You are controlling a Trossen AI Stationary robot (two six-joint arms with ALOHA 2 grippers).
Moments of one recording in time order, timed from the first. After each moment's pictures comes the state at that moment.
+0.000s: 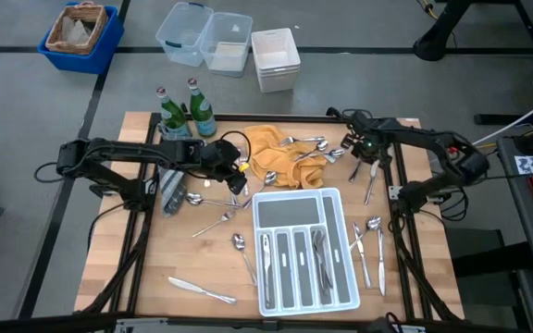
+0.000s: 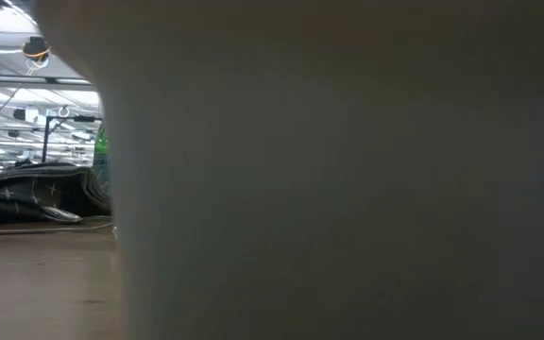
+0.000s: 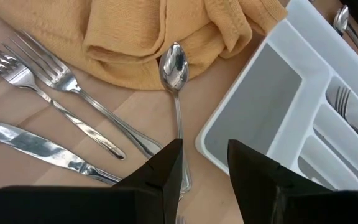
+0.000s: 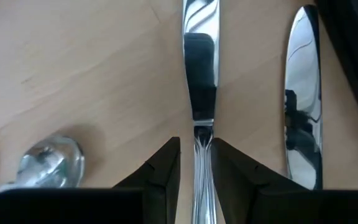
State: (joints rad) left arm 0.17 1.35 0.96 -0.49 -0.04 -0.66; right arm -0.91 1.46 0.73 -0.72 0.08 1.20
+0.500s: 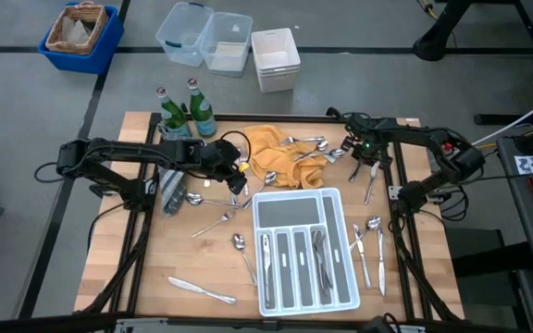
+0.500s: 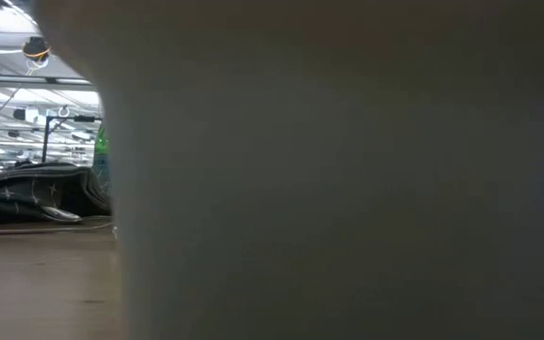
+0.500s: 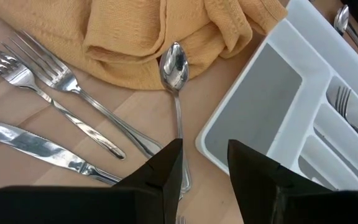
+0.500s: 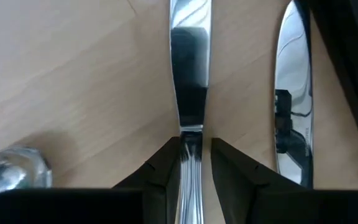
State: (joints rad) left arm 0.17 1.35 0.96 -0.49 -0.04 -0.65; right arm -0.91 1.52 0.73 -0.73 0.09 1.20
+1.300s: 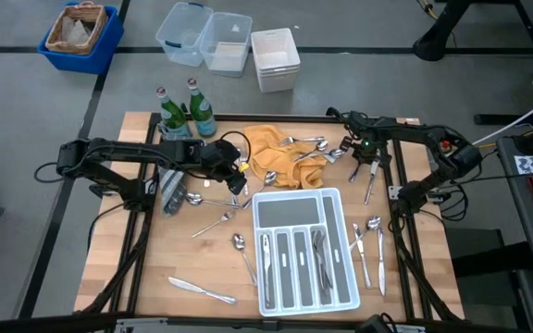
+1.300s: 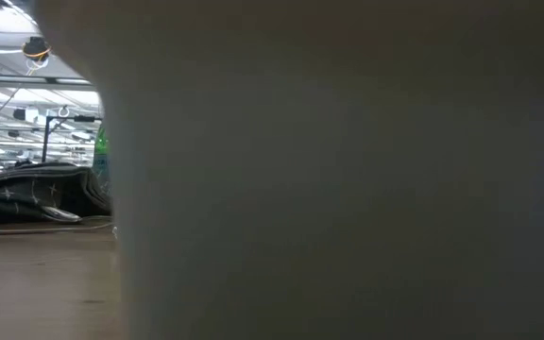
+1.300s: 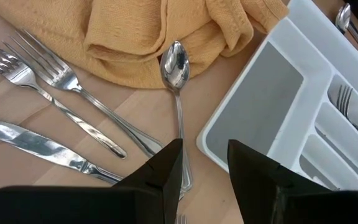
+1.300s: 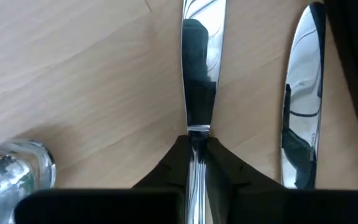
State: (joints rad) left arm 0.17 1.35 0.96 -0.49 -0.05 -0.65; right arm -0.91 1.57 0.74 -0.74 0.05 1.13
